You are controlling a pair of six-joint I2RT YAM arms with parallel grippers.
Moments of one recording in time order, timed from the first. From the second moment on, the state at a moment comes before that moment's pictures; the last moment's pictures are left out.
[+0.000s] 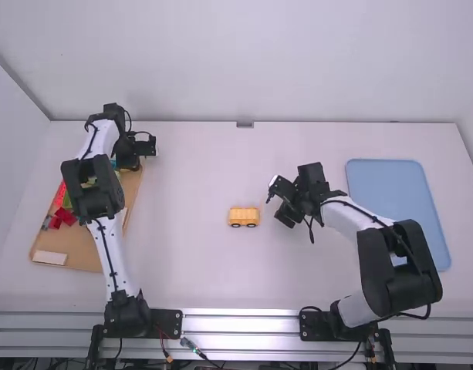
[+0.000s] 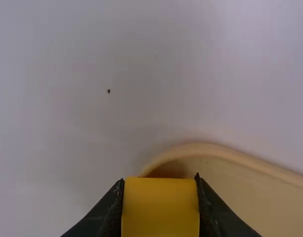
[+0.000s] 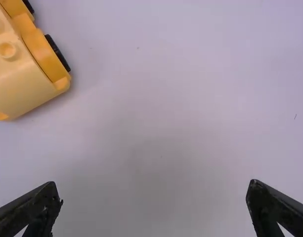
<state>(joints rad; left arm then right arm) 0.29 2.49 2.15 -1.08 0.00 1.56 0.27 1.63 0.79 -0.21 -0.22 -0.79</state>
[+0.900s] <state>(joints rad) 0.29 2.49 2.15 -0.92 0.04 1.35 0.27 1.63 0.79 -0.22 -0.22 -0.79</state>
